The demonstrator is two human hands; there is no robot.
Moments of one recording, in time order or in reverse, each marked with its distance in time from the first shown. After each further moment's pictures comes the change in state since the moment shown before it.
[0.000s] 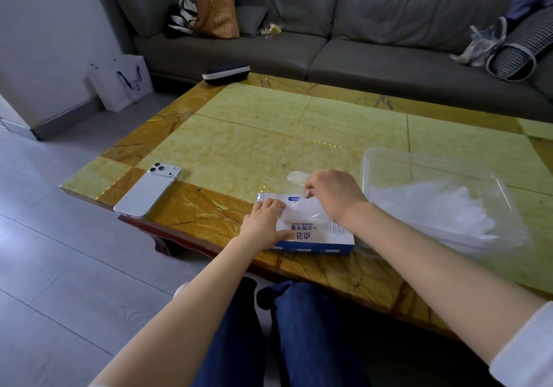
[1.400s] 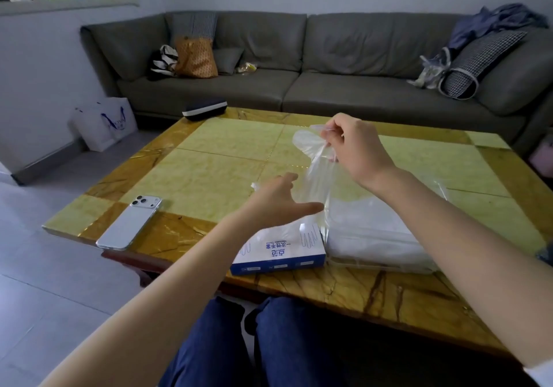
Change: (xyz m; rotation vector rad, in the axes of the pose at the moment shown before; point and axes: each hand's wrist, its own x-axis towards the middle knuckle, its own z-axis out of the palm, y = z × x) left_hand -0.030 0.113 -0.087 -0.207 0.027 0.152; right_hand -0.032 0.044 -0.110 0.468 0.522 0.175
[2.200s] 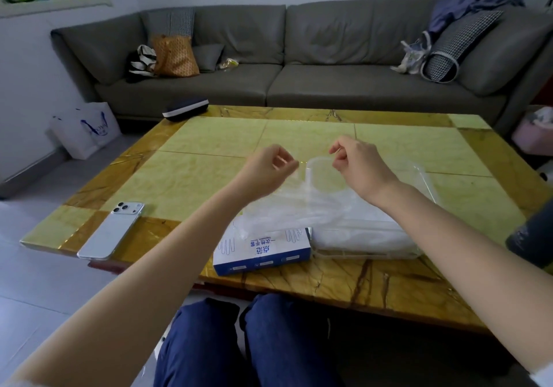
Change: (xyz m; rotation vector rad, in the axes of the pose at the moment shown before) left_hand 0.029 0.020 -0.007 -0.158 0.113 0.114; right_hand -0.032 0.059 -0.007 -0.113 -0.121 0.124
